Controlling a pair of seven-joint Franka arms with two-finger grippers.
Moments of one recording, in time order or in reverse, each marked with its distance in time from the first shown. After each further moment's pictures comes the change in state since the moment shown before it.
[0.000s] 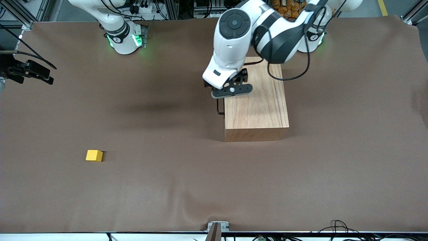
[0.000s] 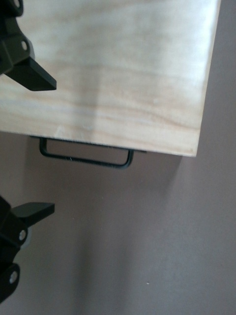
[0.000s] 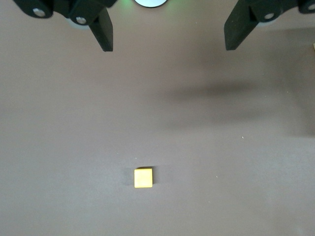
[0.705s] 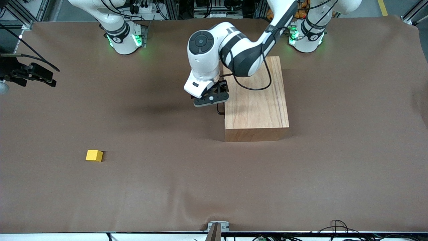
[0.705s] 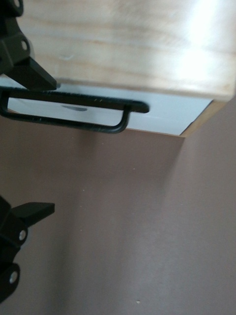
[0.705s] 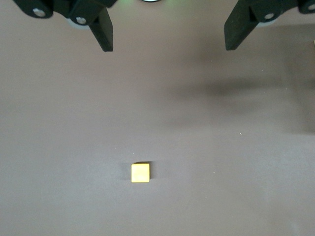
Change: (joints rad) left arm -0.210 0.151 0.143 0.018 0.040 0.119 -0.098; right arm 0.004 -0.002 0.011 -0.006 0.000 0.030 0.000
